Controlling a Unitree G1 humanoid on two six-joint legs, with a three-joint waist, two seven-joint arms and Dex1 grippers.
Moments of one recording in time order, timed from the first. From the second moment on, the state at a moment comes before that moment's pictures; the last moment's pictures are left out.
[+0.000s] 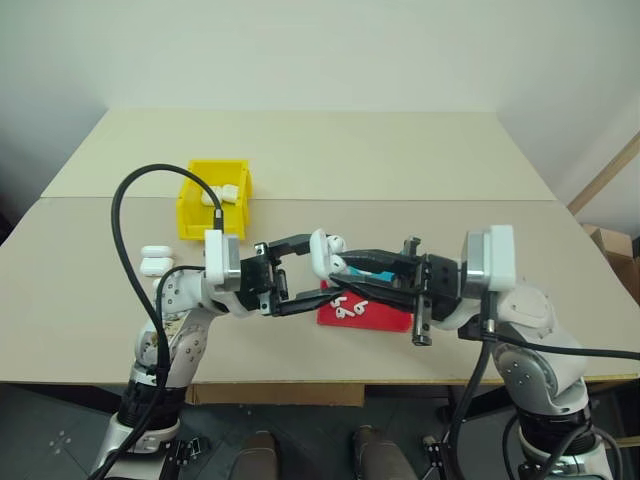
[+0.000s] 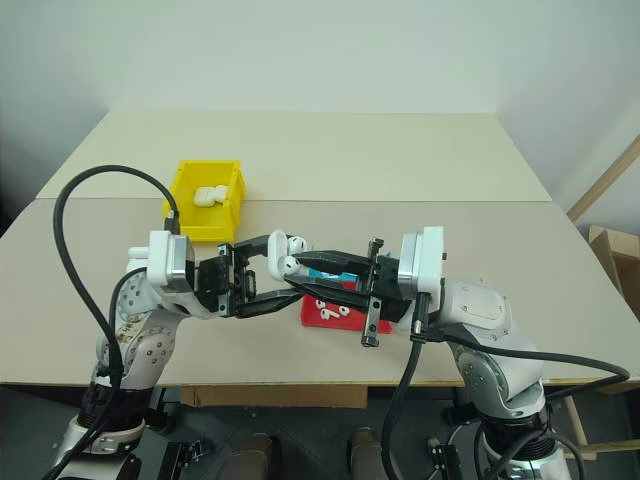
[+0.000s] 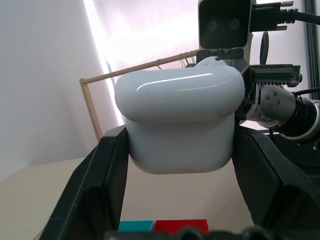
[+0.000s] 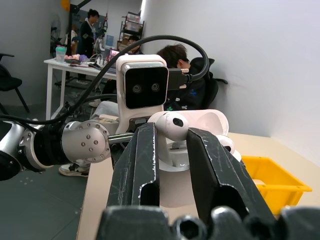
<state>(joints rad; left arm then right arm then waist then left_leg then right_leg) -0.38 0.39 -0.04 -0.25 -0.62 0.04 -1.15 -0.34 -0.45 0.03 -0.57 0.66 0.29 0.94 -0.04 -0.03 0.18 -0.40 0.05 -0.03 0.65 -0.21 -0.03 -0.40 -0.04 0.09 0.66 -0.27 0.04</state>
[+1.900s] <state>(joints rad) -0.46 0.35 -0.05 -0.06 -0.51 -0.05 -1.17 -0.95 -0.67 0.25 -0.44 0.50 0.64 1.01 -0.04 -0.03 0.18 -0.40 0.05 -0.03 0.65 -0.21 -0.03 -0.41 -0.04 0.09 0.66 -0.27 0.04</state>
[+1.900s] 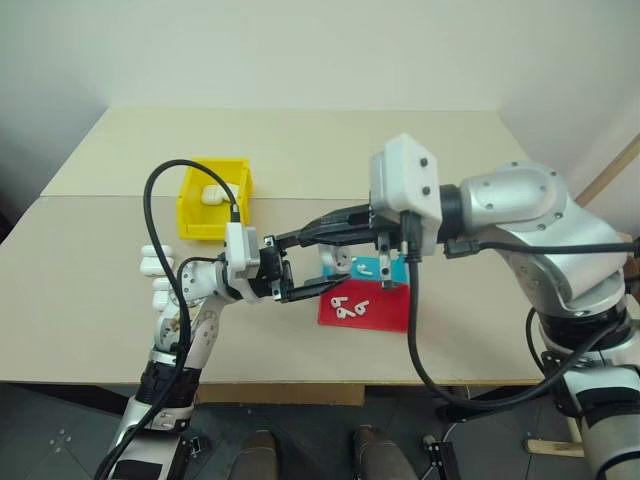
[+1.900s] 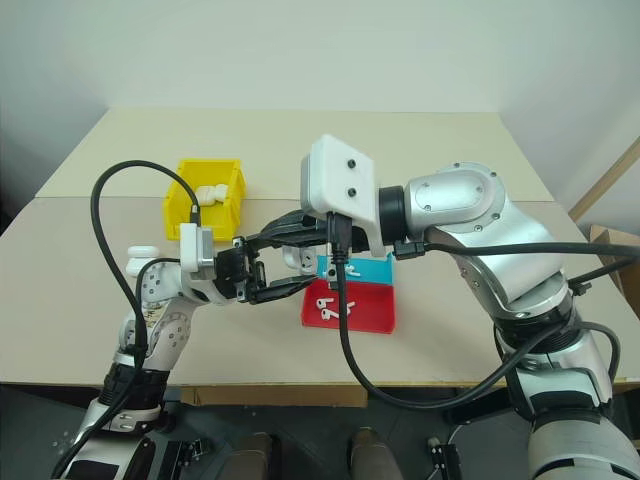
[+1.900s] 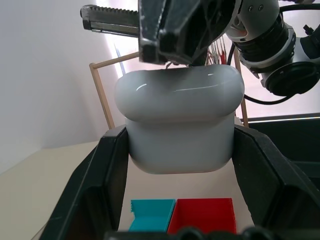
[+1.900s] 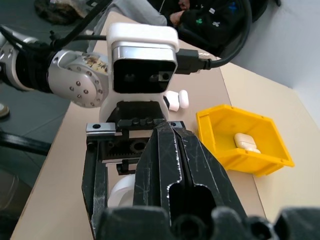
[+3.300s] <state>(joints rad) -0.46 0.35 -0.05 -0.04 -0.51 -0.07 -1.17 -0.93 -0.64 0.23 -0.44 0.46 0.64 1.02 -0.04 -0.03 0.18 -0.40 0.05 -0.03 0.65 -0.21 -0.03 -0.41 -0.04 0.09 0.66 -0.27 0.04</state>
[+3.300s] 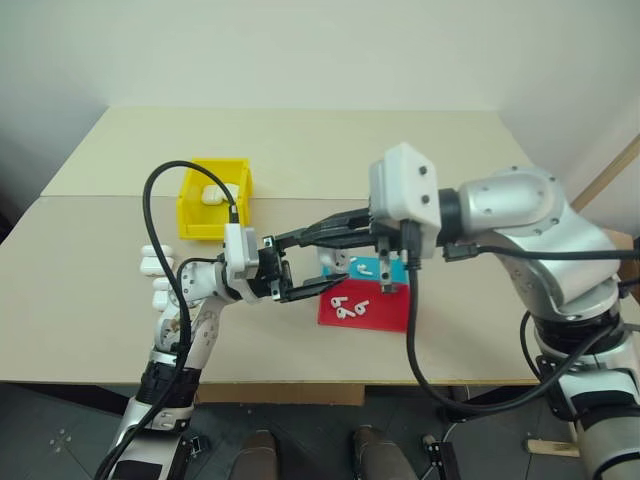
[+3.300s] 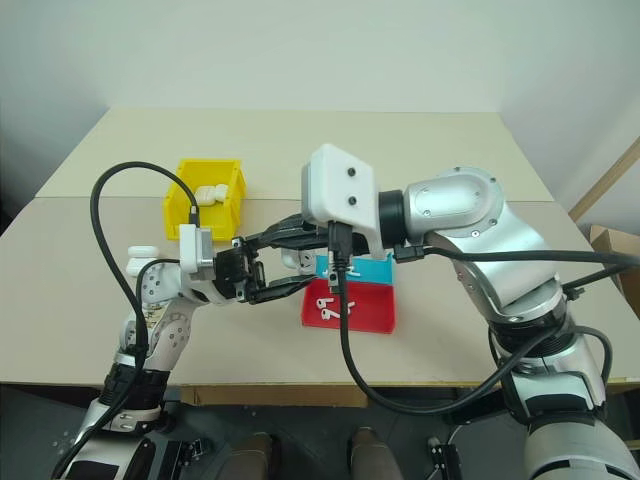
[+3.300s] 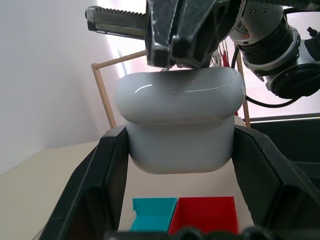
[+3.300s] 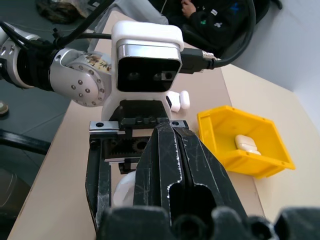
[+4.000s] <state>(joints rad) -0.45 0.35 -0.06 -0.04 -0.50 -0.07 -1.17 -0.88 -0.75 0.21 -0.44 0.42 0.53 1.08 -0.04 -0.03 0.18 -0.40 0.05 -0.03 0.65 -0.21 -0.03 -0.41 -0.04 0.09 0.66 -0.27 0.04</state>
